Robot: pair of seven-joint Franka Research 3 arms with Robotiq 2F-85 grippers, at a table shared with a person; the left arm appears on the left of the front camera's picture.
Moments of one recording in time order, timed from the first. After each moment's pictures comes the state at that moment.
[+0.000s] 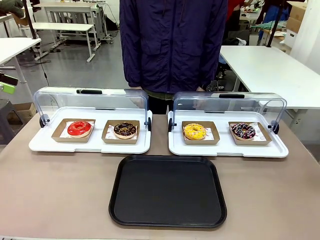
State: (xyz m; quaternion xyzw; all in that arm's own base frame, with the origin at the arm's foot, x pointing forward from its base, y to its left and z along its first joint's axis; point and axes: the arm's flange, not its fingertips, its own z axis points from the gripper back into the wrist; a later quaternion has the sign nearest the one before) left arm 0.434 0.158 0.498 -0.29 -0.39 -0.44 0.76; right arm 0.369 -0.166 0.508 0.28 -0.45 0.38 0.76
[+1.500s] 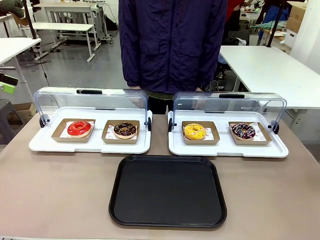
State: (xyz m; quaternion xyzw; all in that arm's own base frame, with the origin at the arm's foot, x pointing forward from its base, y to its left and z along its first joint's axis) left arm 0.434 0.158 0.498 -0.29 -0.39 -0.44 0.76; right arm 0.369 -0.166 0.508 0.28 -0.45 0.38 0.76
